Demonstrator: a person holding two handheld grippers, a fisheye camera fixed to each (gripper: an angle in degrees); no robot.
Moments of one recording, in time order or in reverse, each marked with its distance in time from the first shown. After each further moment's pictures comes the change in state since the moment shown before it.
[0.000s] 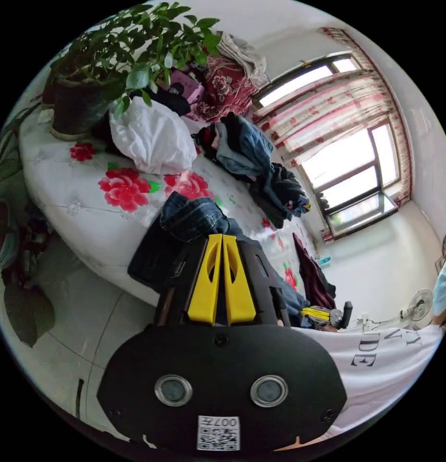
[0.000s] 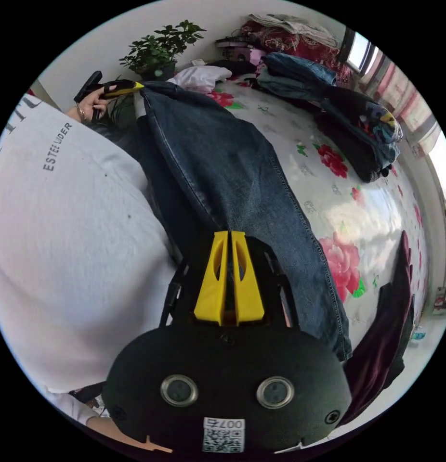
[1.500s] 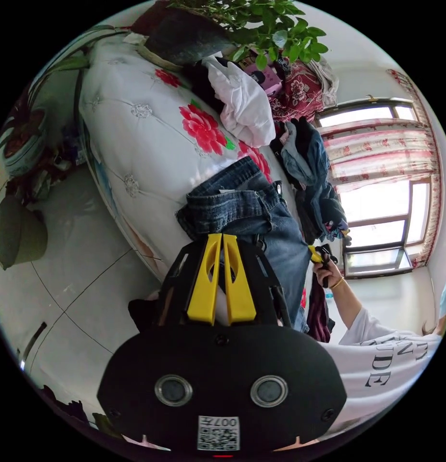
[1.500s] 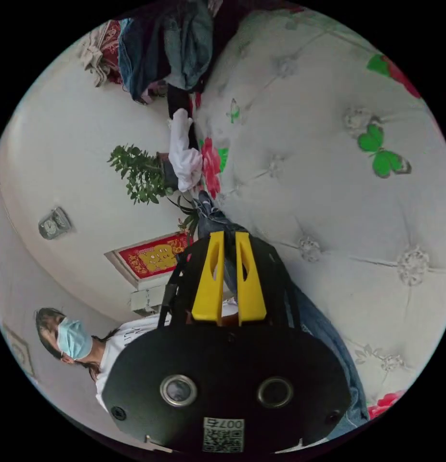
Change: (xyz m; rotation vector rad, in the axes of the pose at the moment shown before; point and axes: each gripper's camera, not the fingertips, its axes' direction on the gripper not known) left arm -0.123 0.090 0.033 -0.004 -0.042 -0.347; right arm 0.435 -0.175 0.207 -0.093 -1.144 0.608
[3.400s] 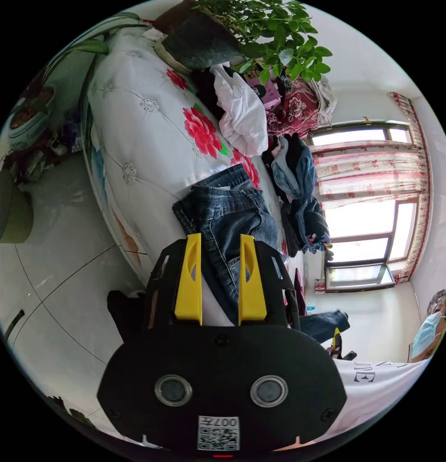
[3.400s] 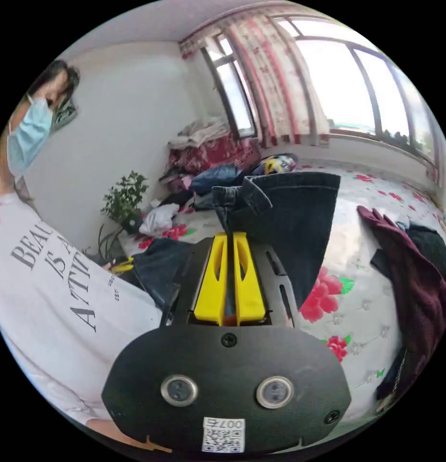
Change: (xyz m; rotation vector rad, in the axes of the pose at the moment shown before) left arm -0.020 -0.019 0.018 0.074 0.105 -0.083; right arm -0.250 0.596 0.051 0.902 0.781 -0.606
